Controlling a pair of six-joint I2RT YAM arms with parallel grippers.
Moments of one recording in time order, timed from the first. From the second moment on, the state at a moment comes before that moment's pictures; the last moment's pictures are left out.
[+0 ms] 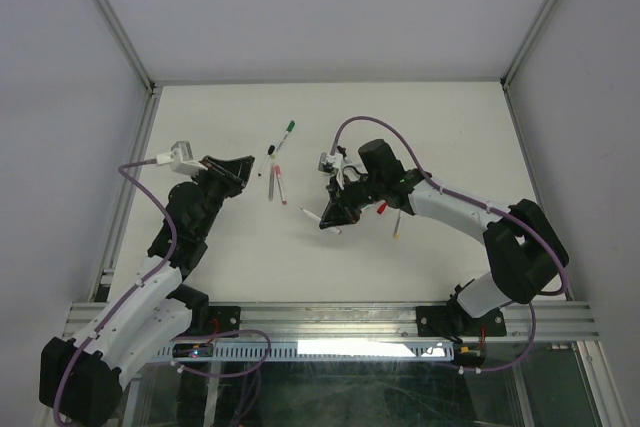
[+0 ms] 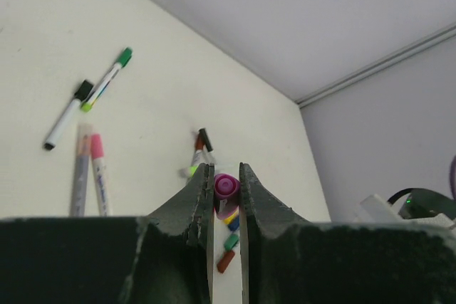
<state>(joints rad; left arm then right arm) -0.38 0.75 0.43 0.34 -0.13 -0.87 0.68 1.52 0.93 -0.18 -0.88 -0.15</state>
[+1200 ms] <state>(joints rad) -0.19 1.04 0.42 -0.14 -0.28 -0.94 1.09 2.11 1.48 -0.32 -0.43 0.47</state>
